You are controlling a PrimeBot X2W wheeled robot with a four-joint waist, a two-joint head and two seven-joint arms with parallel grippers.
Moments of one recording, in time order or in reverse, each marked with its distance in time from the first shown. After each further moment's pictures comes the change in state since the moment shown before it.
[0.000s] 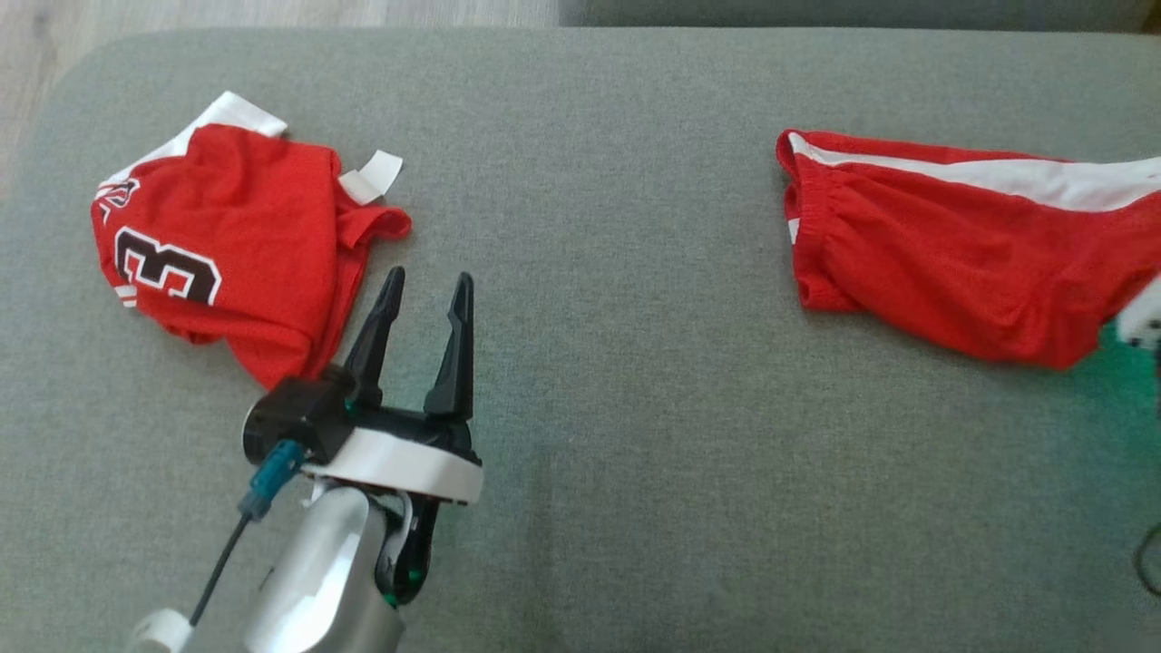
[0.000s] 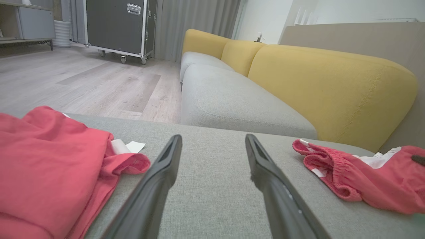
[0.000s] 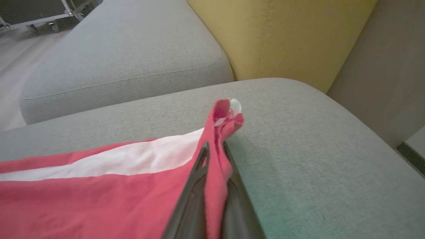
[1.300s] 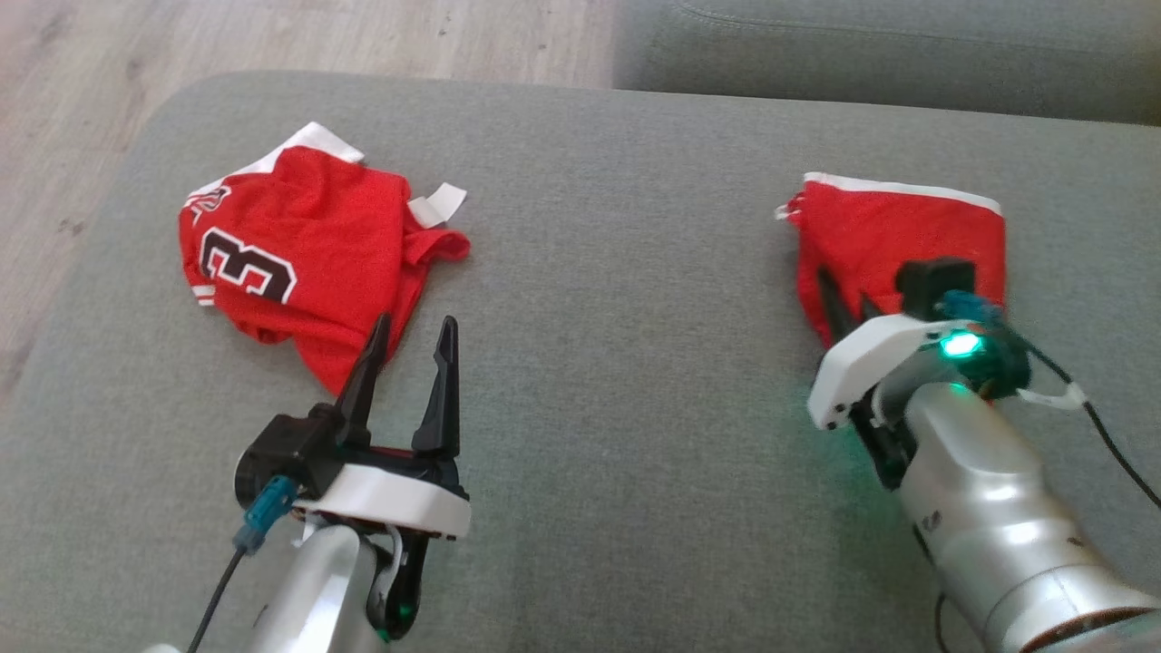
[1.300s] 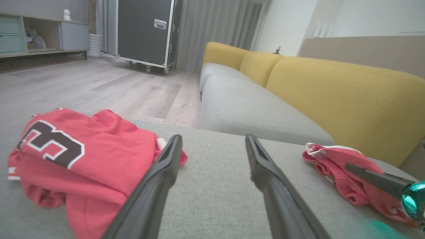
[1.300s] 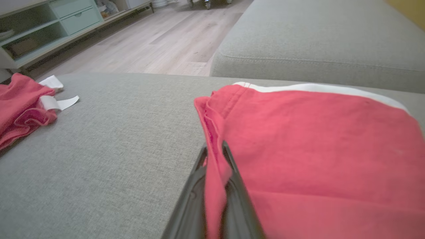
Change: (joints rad) left arm 0.067 0.000 0.034 0.014 0.011 -0.001 0.000; right arm 0.105 0.274 0.729 -0.074 0.387 0.000 -0.042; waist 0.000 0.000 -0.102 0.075
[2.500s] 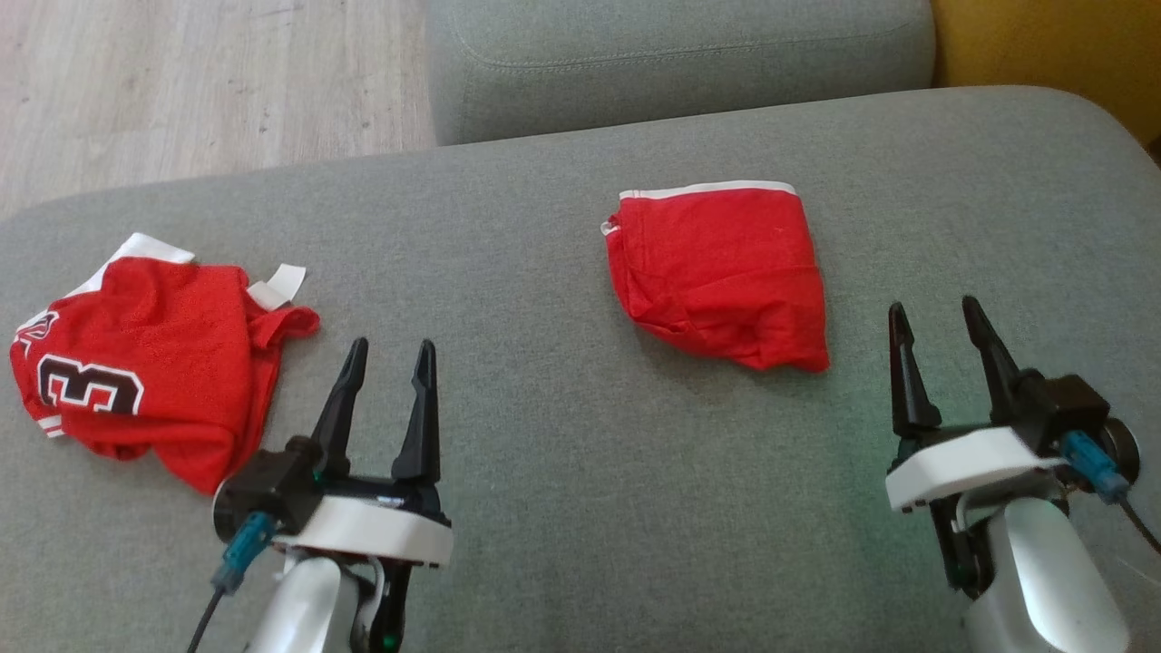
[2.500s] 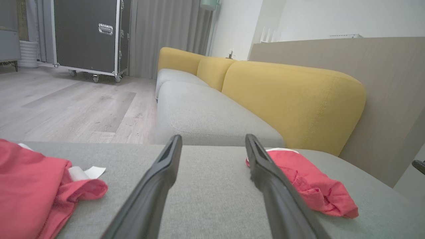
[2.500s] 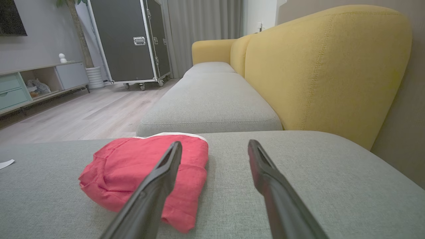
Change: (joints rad) left arm 0.074 0.001 0.058 -0.065 0.034 -0.011 0.000; right arm 0.497 0.012 -0.312 -0.752 -0.231 0.000 -0.018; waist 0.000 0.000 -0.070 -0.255
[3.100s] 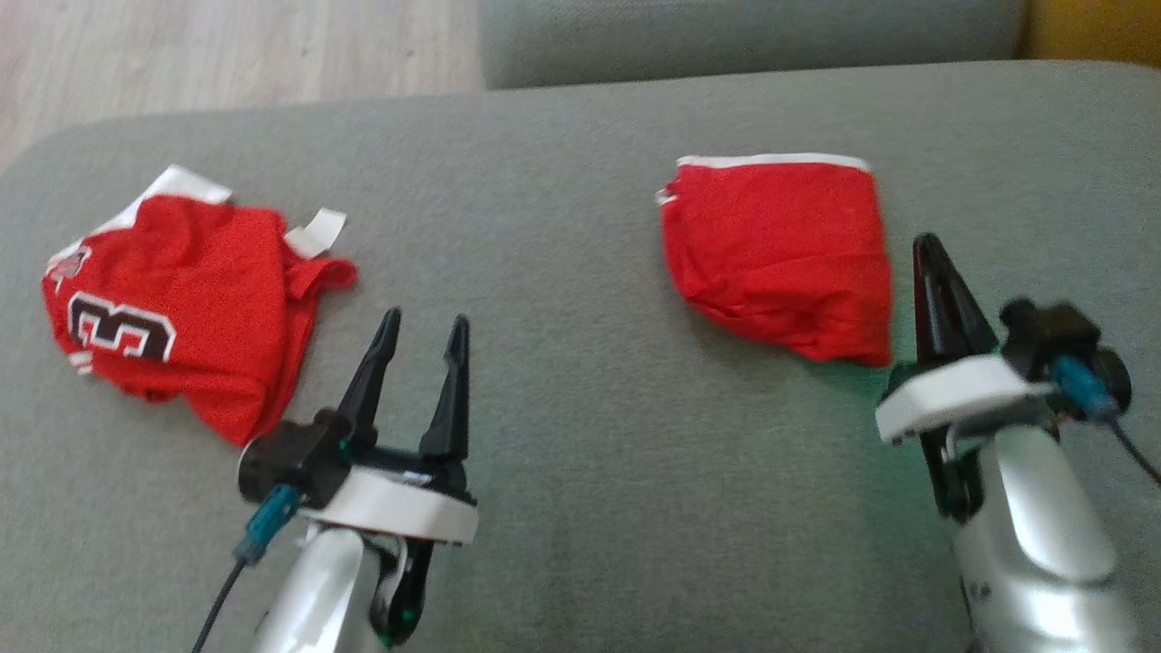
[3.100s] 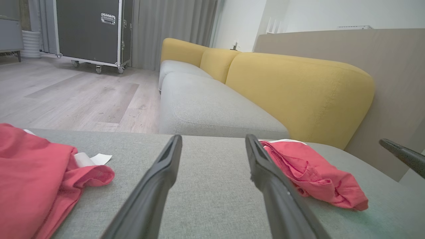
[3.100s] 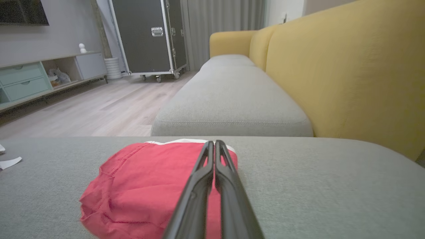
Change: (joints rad) left arm -0.036 0.001 -0.055 -0.011 0.000 -0.009 0.000; right arm -0.131 0.006 0.000 0.079 -0.021 0.000 0.001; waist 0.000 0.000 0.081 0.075
